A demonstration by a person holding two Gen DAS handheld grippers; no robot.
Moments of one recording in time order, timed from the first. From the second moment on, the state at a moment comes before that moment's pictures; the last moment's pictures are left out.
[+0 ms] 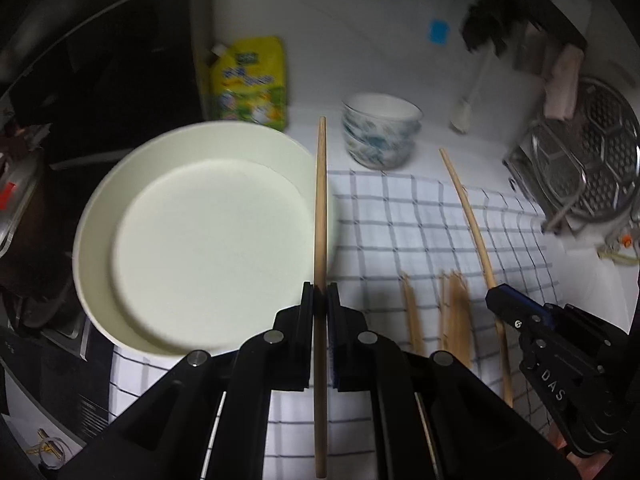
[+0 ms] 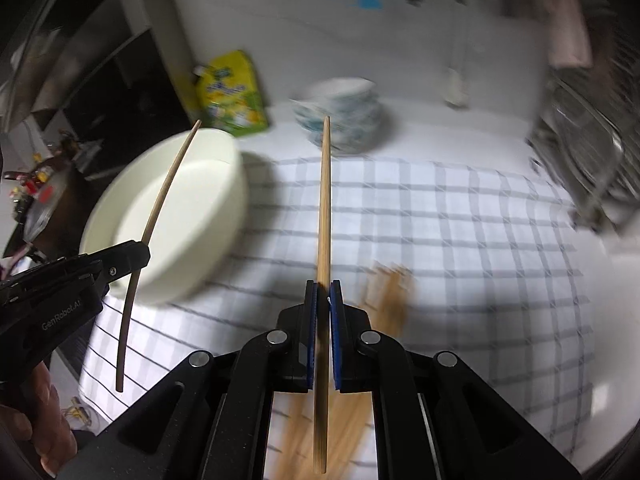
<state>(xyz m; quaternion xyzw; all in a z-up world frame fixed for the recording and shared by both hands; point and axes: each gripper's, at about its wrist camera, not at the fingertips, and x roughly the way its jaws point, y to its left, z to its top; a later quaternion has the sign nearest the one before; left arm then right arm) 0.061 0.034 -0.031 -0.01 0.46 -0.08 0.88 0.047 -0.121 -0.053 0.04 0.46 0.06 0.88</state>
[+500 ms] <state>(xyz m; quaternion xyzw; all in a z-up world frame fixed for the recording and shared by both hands) 0.148 0.147 -0.056 -0.01 0.47 -0.03 0.88 0.156 0.014 -0.069 0.05 0.48 0.13 0.87</state>
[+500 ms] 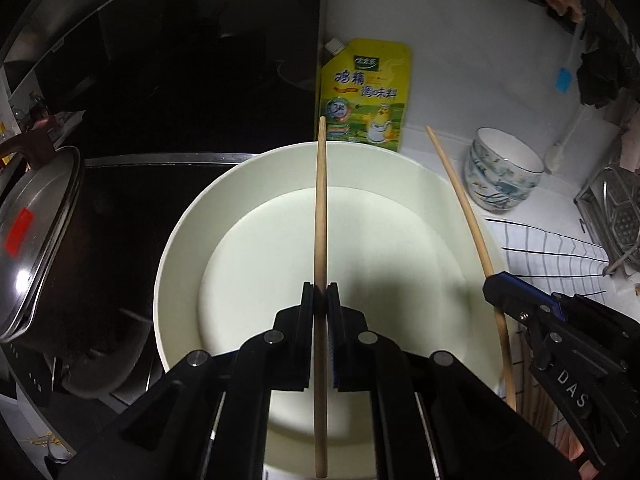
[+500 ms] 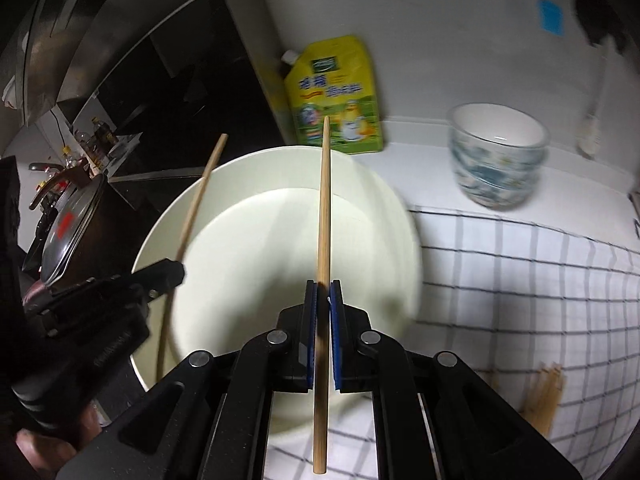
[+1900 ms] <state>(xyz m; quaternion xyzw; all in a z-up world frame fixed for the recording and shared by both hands) 0.111 0.180 -0.047 -0.02 0.48 -0.01 0.88 0.115 0.020 -0.065 0.05 0.49 0.08 0.87</state>
